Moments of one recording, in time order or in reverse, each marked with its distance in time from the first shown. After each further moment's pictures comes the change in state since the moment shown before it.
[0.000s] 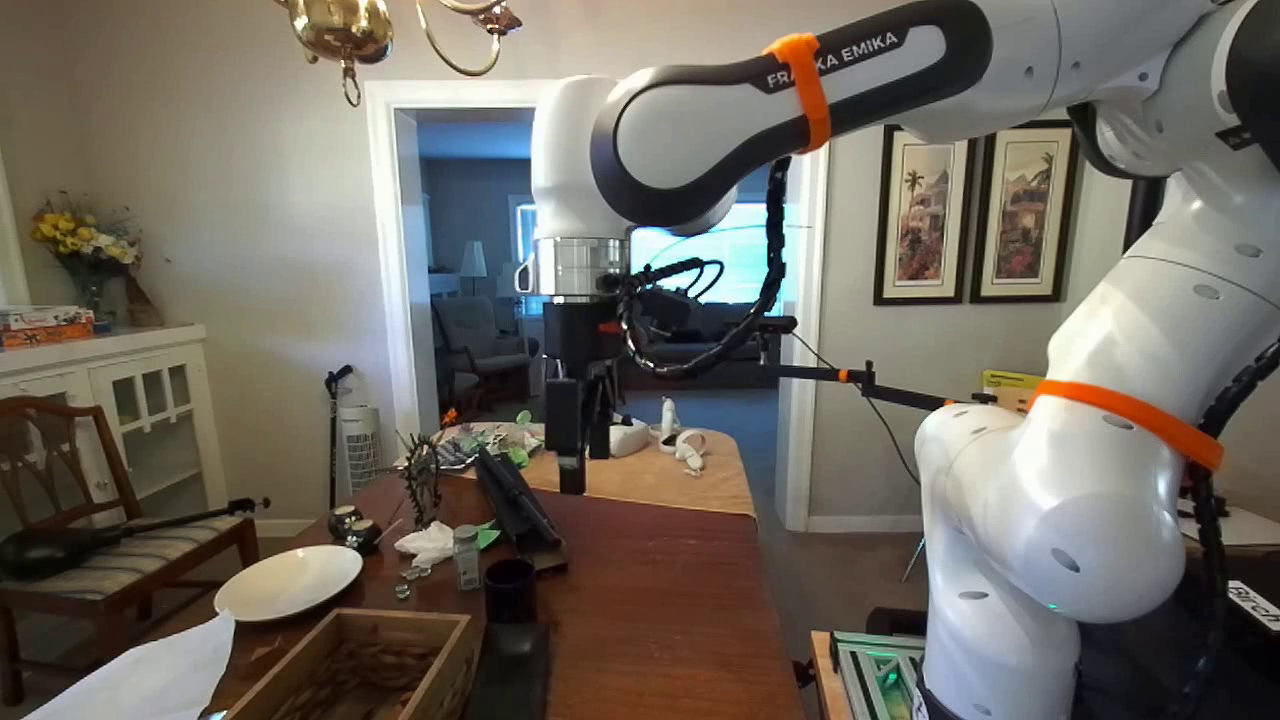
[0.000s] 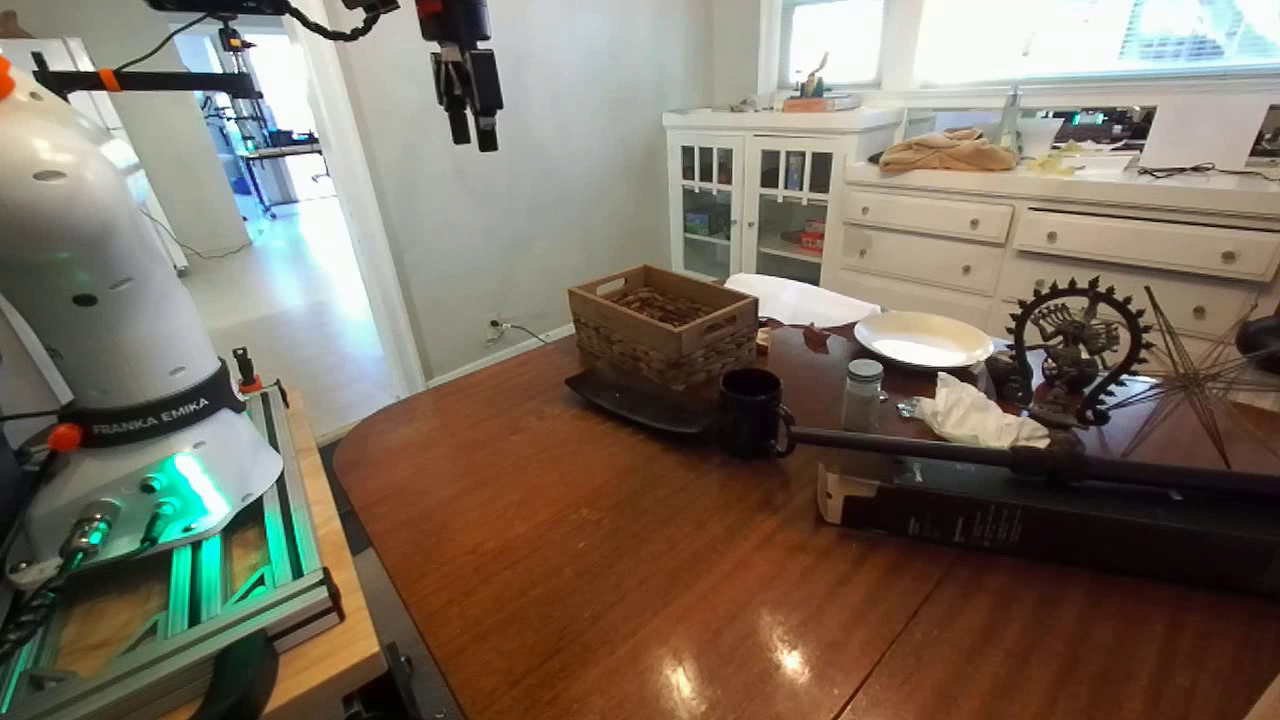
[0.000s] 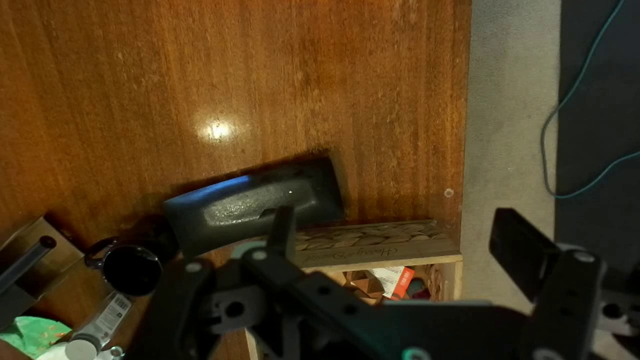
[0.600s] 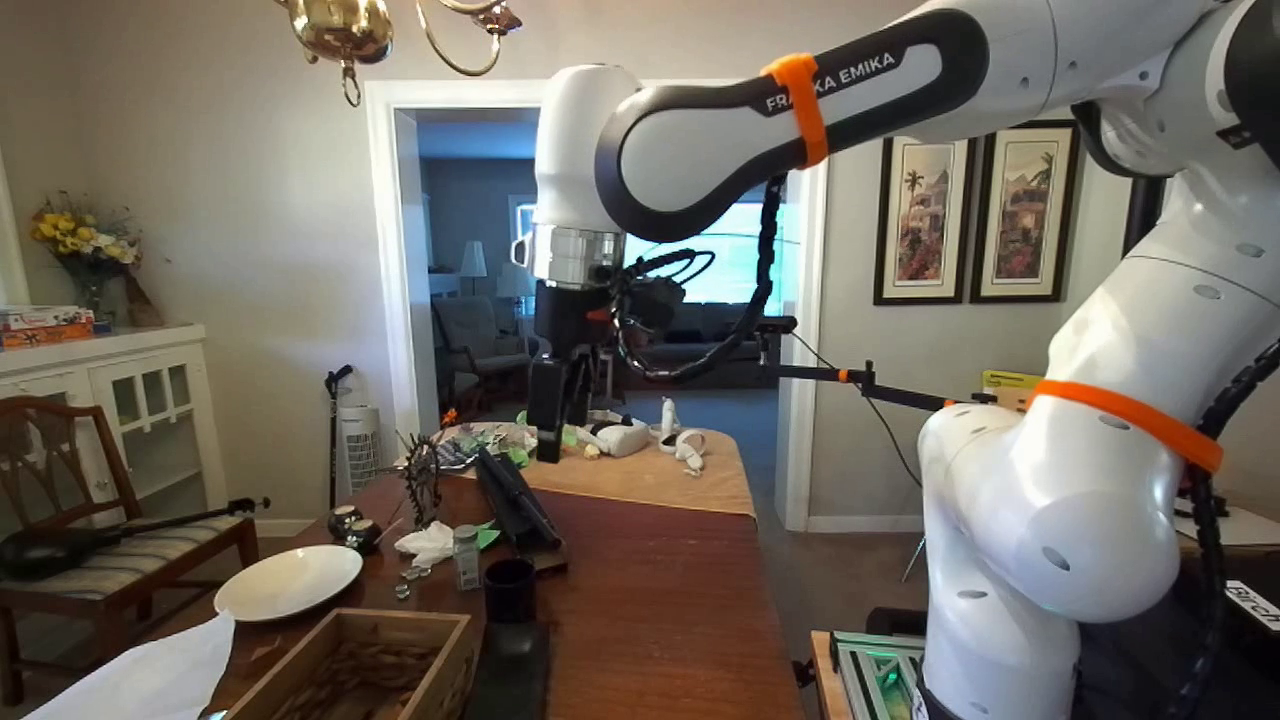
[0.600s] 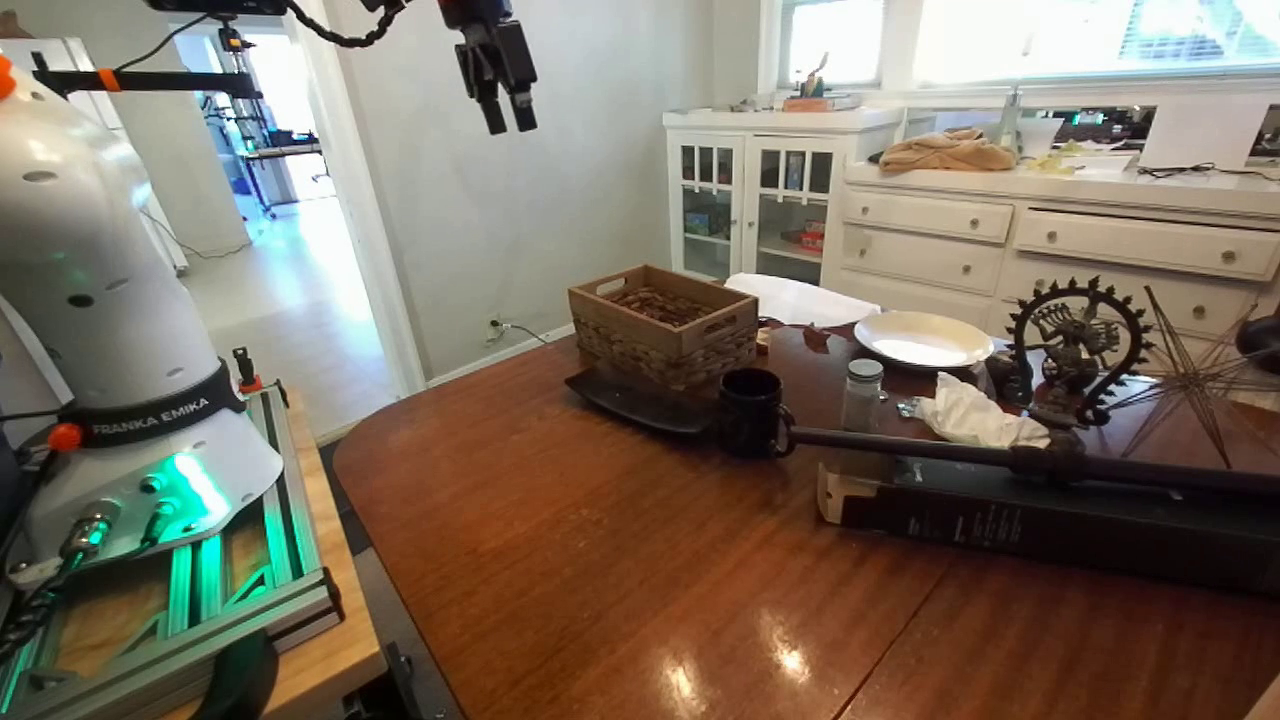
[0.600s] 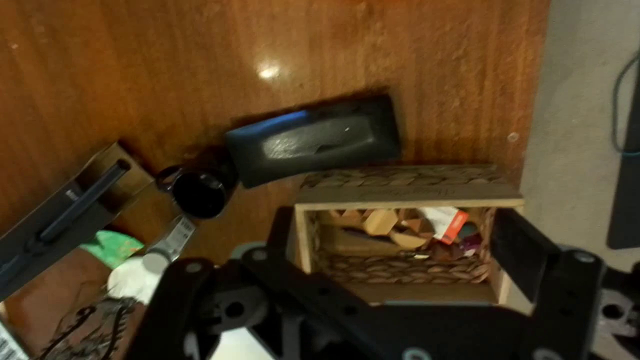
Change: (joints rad) arm -0.041 0.001 0.000 0.003 -0.127 0.146 0.003
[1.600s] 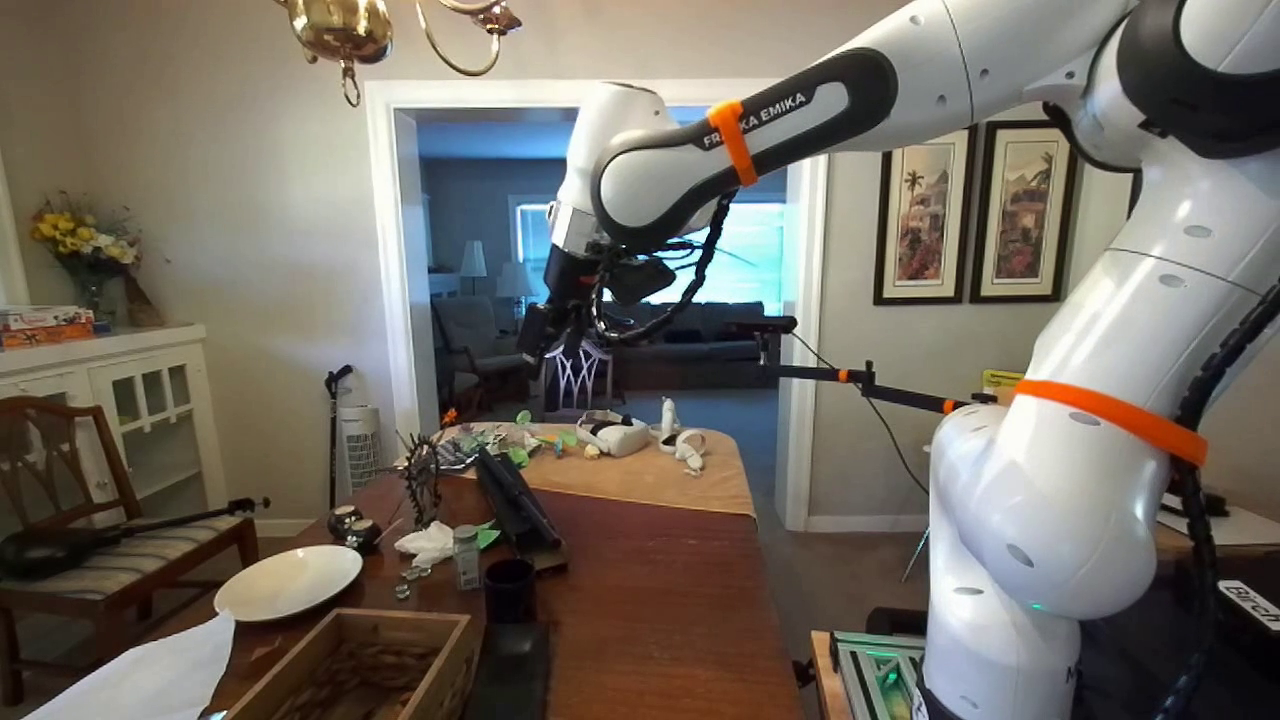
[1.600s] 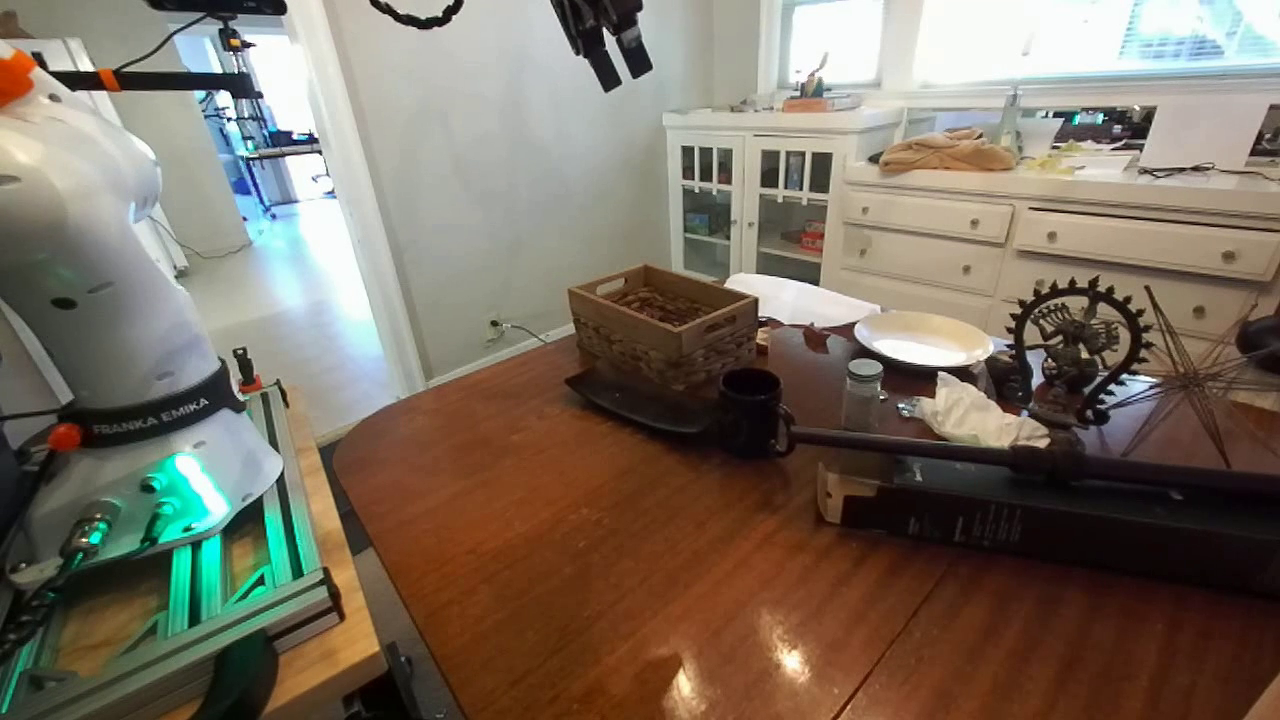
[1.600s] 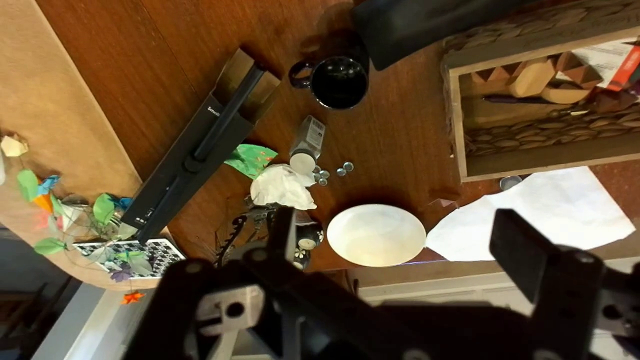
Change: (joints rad) arm -0.143 0.110 -0.139 0.100 -0.112 0.277 0.018
